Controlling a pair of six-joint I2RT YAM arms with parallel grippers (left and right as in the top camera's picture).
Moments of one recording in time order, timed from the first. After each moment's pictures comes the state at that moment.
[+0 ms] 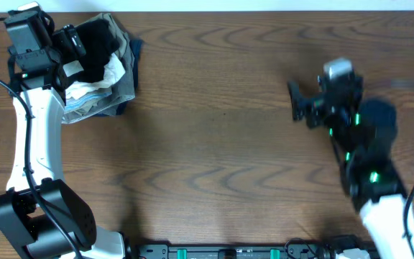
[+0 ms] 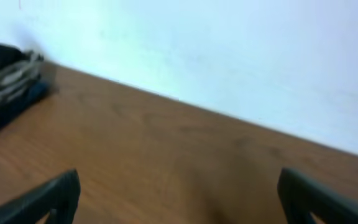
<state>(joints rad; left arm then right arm) 0.26 1.68 1.43 -0.33 -0.13 -0.10 0.15 0.97 0.71 0.04 -0.16 -0.12</state>
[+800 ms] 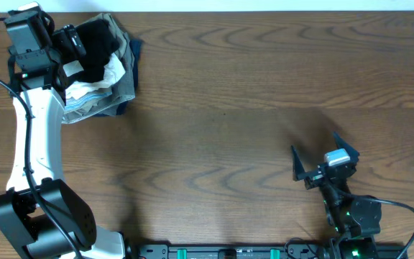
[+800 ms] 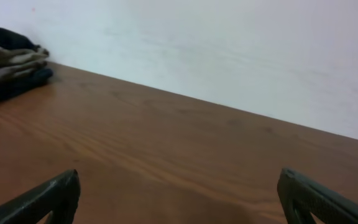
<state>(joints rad) 0.26 1.68 1.43 -0.33 -0.13 -0.10 0.12 0.19 0.01 0.15 -0.15 -0.12</state>
